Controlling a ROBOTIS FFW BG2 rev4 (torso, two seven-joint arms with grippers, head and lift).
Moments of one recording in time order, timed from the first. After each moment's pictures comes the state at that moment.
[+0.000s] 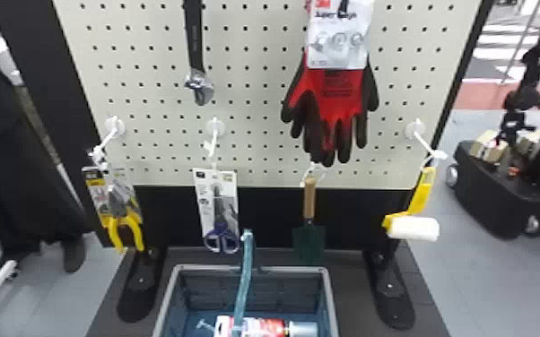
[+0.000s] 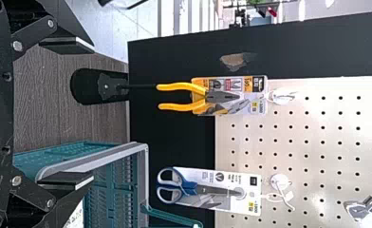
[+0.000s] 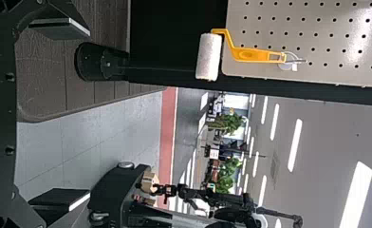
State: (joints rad) left arm 0.97 0.03 0.18 -2.25 0.12 -0.09 -0.16; right arm 0.92 0.00 -0.09 -1.96 0.04 -0.44 -0.15
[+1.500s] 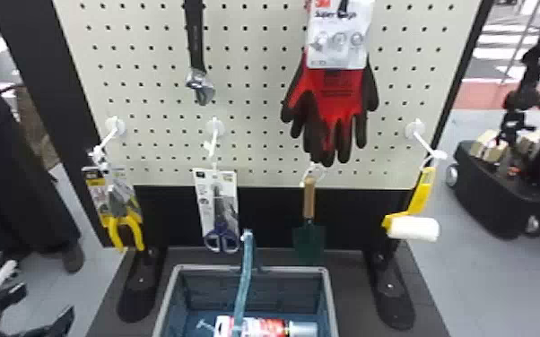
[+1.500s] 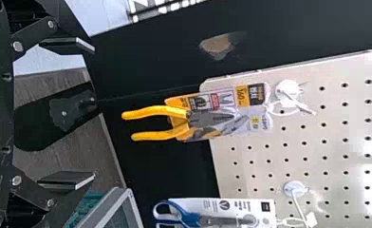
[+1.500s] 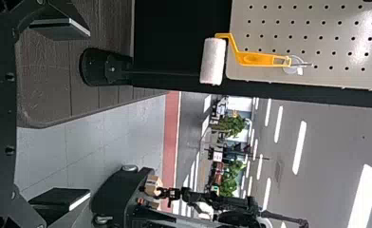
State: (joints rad) left arm 0.40 0.11 0.48 -1.93 0.04 0.09 -0.74; right arm 0.92 0.00 -0.08 -1.95 0.04 -0.43 -0.14
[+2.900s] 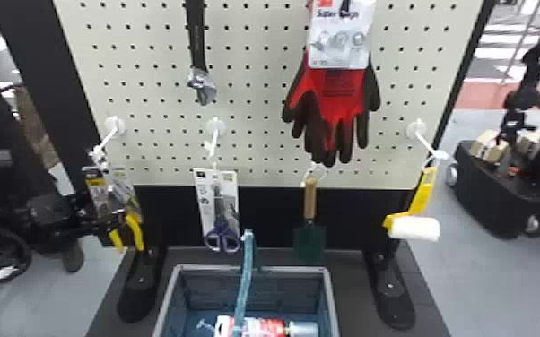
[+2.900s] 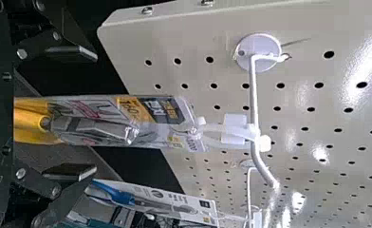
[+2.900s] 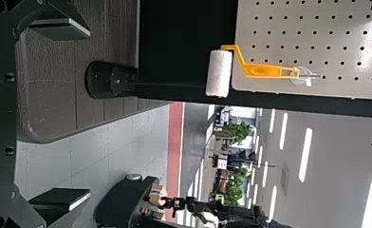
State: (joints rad) left arm -0.28 0.34 0.28 -1.38 0.04 0.25 -1.22; right arm 0.90 0.00 -0.06 -1.94 0.04 -0.41 -0.13
